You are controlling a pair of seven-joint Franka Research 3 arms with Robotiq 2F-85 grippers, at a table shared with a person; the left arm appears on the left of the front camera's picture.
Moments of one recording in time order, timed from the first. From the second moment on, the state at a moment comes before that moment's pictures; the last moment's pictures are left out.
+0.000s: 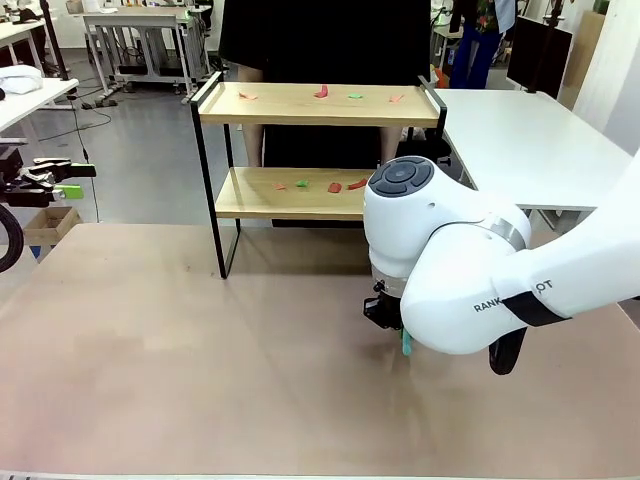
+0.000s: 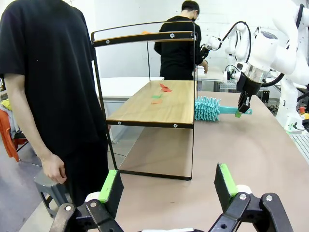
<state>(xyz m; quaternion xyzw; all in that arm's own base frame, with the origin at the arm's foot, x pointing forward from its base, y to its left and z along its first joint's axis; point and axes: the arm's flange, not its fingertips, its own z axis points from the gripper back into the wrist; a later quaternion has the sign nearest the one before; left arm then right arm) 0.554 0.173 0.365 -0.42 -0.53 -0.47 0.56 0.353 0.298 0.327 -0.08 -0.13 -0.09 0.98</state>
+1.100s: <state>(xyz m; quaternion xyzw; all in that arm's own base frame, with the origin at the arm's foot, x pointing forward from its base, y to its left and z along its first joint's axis) 0.554 0.173 0.365 -0.42 -0.53 -0.47 0.56 0.359 0.258 0.383 0.10 -0.19 0.04 0.98</state>
